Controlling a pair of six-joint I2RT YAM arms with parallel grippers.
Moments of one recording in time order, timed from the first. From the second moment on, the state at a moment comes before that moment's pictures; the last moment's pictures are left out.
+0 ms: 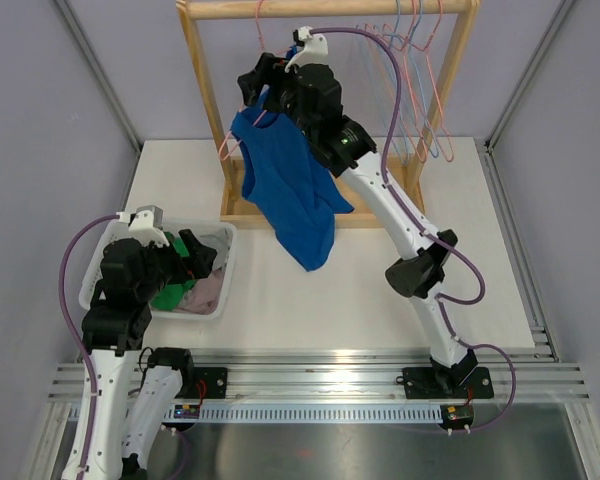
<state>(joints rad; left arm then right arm) -0.06 0.56 0.84 -0.72 0.21 -0.31 0.74 2.24 2.68 -0.35 0.19 0.46</state>
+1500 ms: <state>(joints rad) -0.11 0.56 0.83 -0.71 0.24 -0.32 0.71 1.81 2.22 -0.40 0.11 0.34</state>
